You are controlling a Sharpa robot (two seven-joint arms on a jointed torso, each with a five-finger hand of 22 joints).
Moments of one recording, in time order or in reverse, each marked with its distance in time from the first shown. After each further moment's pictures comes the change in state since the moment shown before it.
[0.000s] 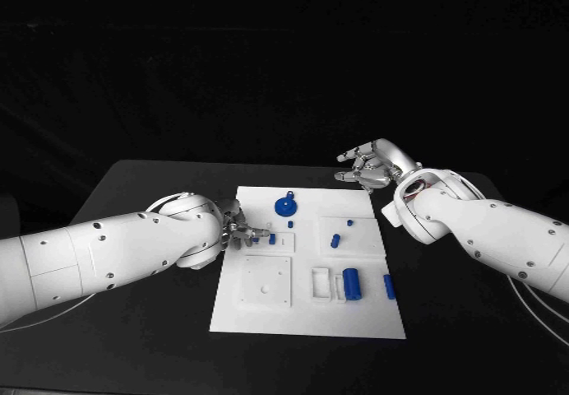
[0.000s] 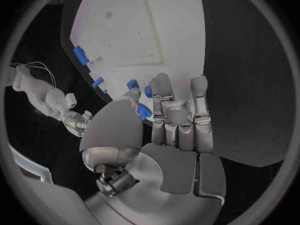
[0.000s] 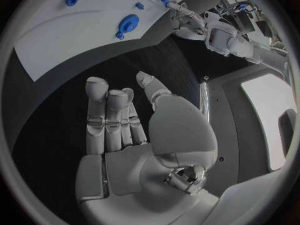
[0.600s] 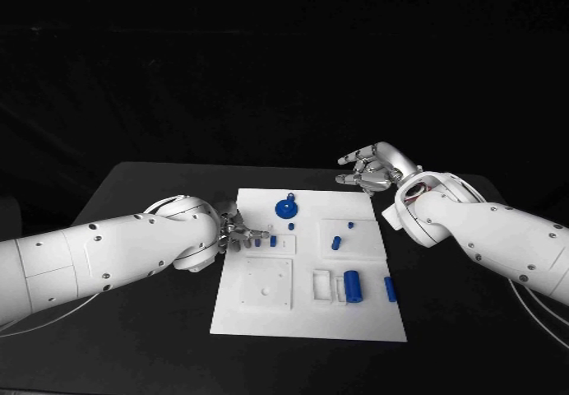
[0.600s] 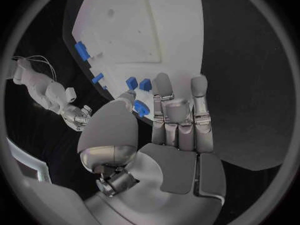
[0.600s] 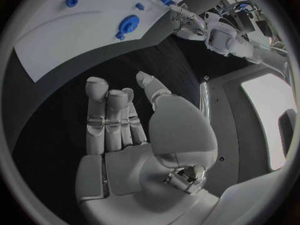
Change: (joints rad) left arm 0.000 -0.017 0.000 0.003 0.044 -0.017 0.012; left_hand 0.027 -0.026 -0.015 0.000 -0.047 -0.005 0.005 -0.004 -0.008 0.000 0.000 -0.015 0.000 0.000 0.000 -0.012 -0.020 0.000 0.000 0.000 -0.008 0.000; right arm -0.002 0.000 0.000 -0.001 0.000 0.000 0.000; right_hand 0.000 0.000 0.001 -0.001 0.001 0.000 0.000 0.000 0.000 0.000 0.000 0.000 0.000 0.000 0.000 0.000 0.000 0.000 0.000 0.000 0.000 0.000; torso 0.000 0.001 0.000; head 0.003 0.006
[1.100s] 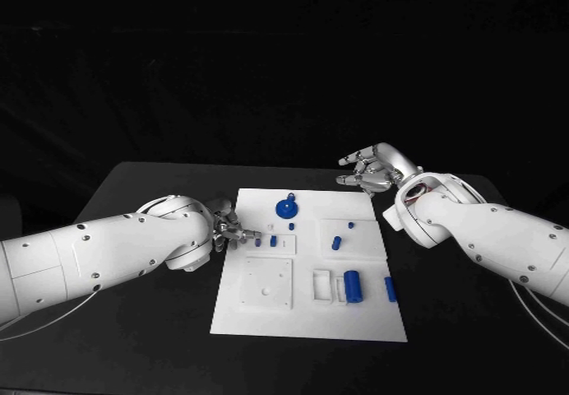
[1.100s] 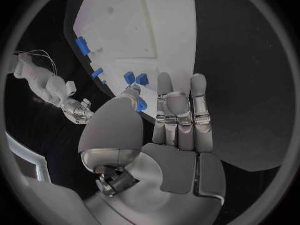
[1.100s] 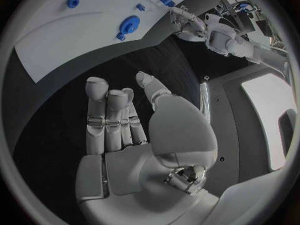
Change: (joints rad) left arm 0.000 -0.039 0.010 0.015 0.034 -0.036 0.031; left_hand 0.146 0.047 -0.014 -0.014 0.008 -0.057 0.029 -0.027 -0.038 0.001 0.020 -0.154 -0.033 -0.024 0.012 -0.074 -0.047 0.000 -0.007 0.007 -0.065 0.000; right arm -0.003 0.000 0.000 -0.002 0.000 0.000 0.000; right_hand 0.000 0.000 0.003 -0.003 0.000 0.000 0.000 0.000 0.000 0.000 0.000 0.000 0.000 0.000 0.000 0.000 0.000 0.000 0.000 0.000 0.000 0.000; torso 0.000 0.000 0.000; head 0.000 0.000
